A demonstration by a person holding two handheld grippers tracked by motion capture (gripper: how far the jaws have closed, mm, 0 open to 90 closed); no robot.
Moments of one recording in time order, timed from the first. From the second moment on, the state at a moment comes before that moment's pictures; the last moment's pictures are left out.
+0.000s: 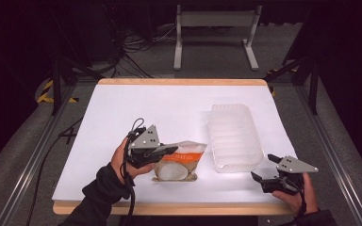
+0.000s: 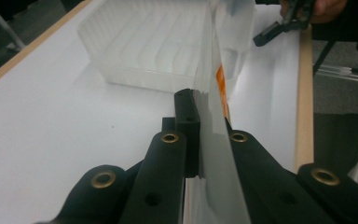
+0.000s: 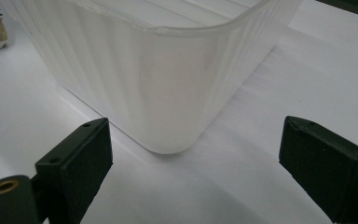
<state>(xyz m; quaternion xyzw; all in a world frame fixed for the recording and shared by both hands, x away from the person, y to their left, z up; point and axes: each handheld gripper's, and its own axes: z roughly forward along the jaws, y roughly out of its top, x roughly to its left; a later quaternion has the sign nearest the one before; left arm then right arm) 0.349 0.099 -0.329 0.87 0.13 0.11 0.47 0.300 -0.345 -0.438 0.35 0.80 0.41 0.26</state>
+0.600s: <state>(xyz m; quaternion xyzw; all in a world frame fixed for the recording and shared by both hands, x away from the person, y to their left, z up) 0.385 0.084 -0.305 0.86 0.16 0.14 0.46 0.300 -0.350 -0.438 0.37 0.79 0.42 0.27</state>
